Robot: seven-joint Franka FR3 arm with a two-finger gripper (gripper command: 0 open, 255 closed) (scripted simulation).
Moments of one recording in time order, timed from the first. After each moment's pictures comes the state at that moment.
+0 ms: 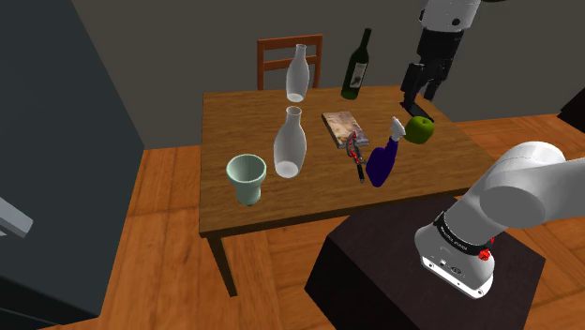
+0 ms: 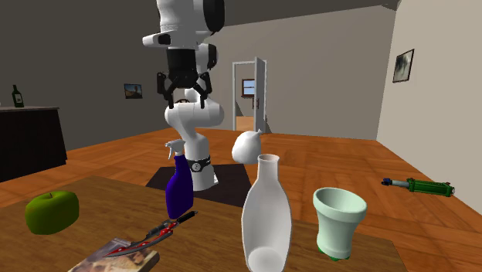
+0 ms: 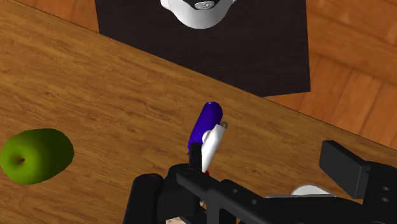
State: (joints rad) arm 0.01 -0.78 0.00 -2.45 0.02 1.50 0.10
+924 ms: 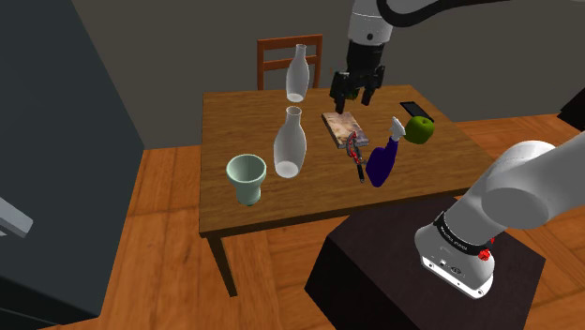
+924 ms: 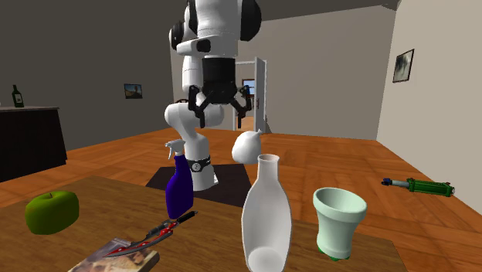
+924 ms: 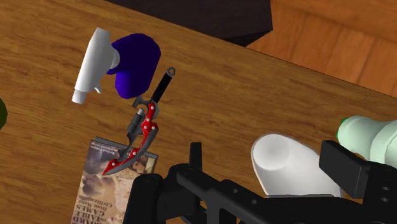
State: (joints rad) arm 0.05 -0.43 0.18 -2.31 0.11 1.79 0.33
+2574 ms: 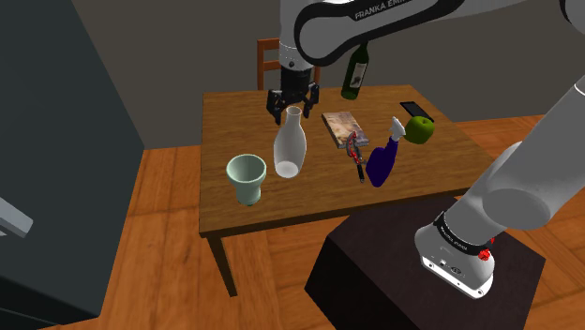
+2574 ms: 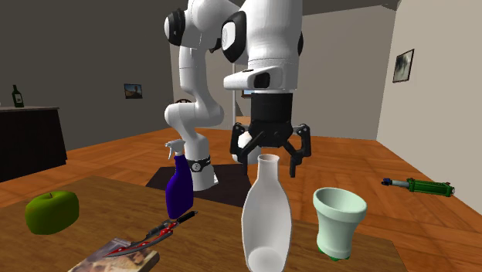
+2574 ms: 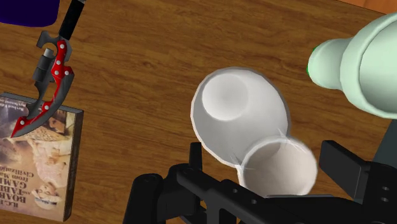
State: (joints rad) arm 0.07 0.04 0.30 -2.04 0.00 2.05 0.59
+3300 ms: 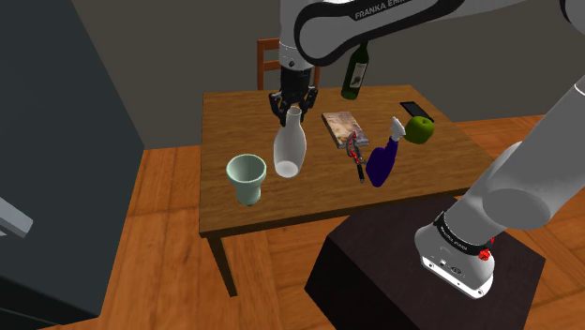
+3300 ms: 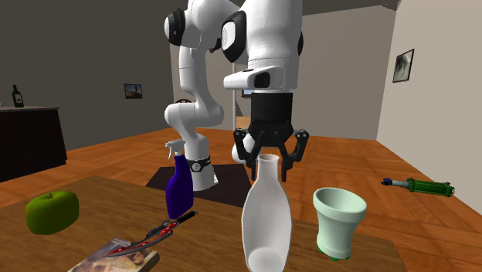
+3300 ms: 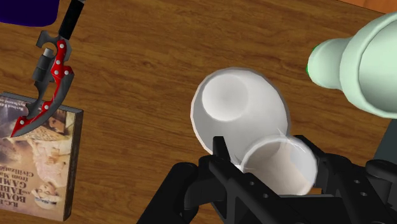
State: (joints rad) arm 0.07 0.04 0.30 -2.04 0.00 2.05 0.59
